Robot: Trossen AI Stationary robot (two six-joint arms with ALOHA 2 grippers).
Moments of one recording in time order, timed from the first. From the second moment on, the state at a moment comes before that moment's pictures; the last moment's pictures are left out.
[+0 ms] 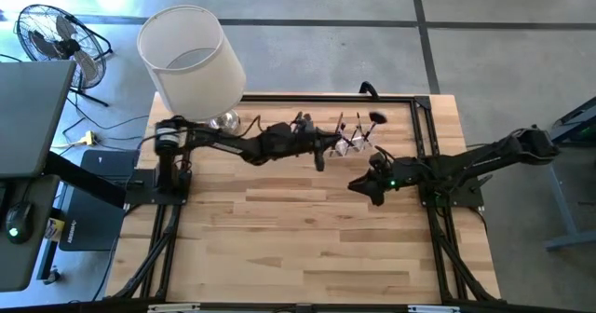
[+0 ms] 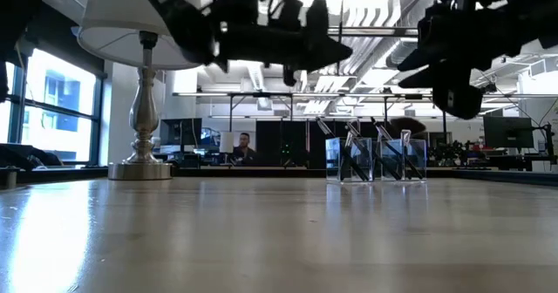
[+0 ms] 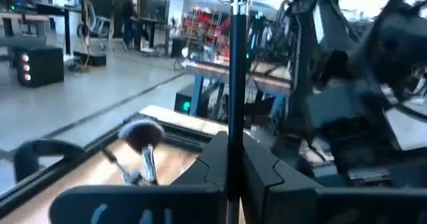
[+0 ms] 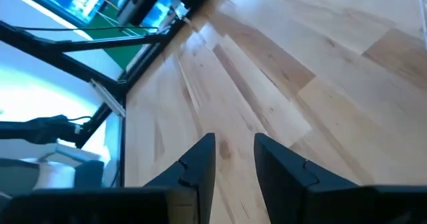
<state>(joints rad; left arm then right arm) 0.14 1.91 1.09 0.90 -0.08 -0.17 0.14 0.92 0.32 0.21 0.07 0.90</state>
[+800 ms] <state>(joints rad) 0.20 2.13 1.25 0.82 -0.20 -0.21 0.03 0.89 0.26 0.25 -0.19 0.81</state>
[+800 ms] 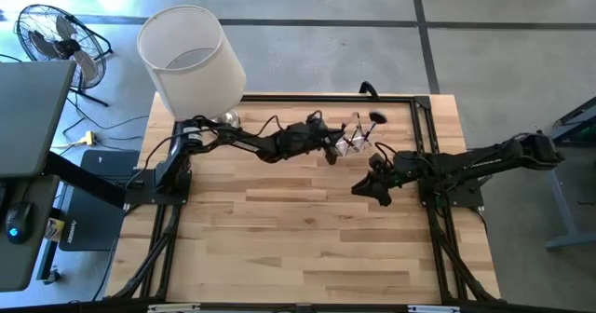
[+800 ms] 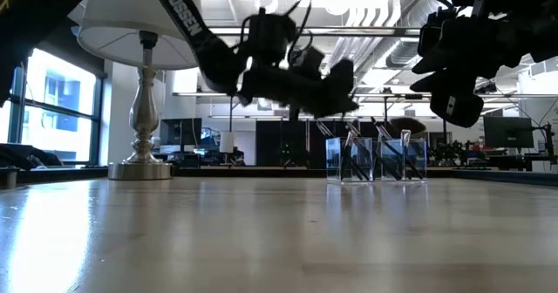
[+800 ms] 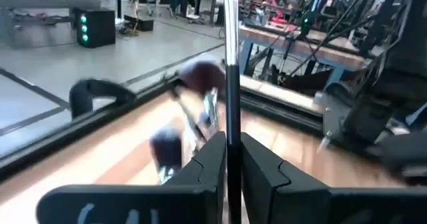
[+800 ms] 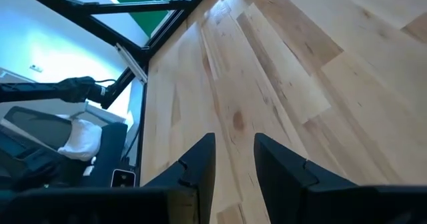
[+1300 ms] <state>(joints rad) 0.20 2.13 1.28 0.73 -0.24 -0.18 0.01 0.89 0.26 0.25 -0.16 0.81</state>
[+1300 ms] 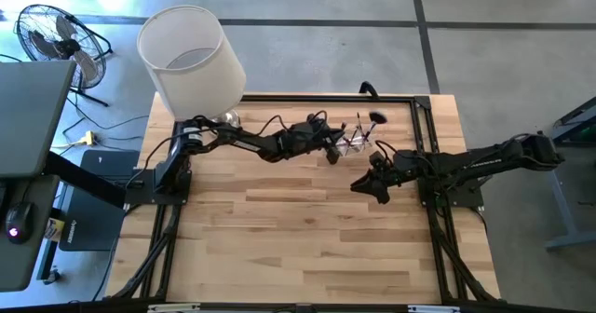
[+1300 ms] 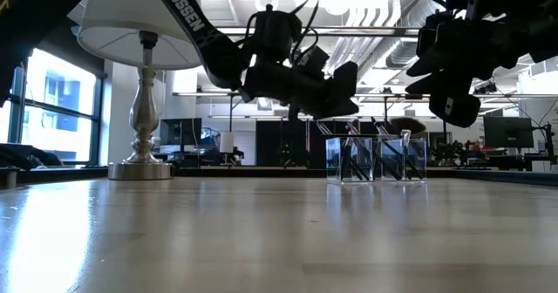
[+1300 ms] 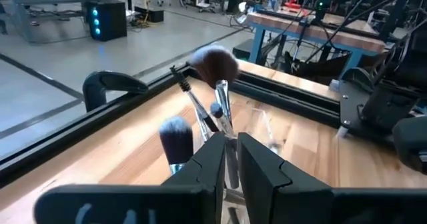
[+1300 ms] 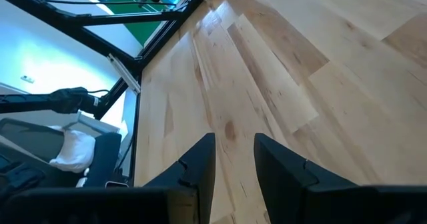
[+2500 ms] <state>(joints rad) 0.04 2.04 1.63 -0.47 -0.05 0.43 0.01 0.83 0.26 0.00 -0.11 0.90</state>
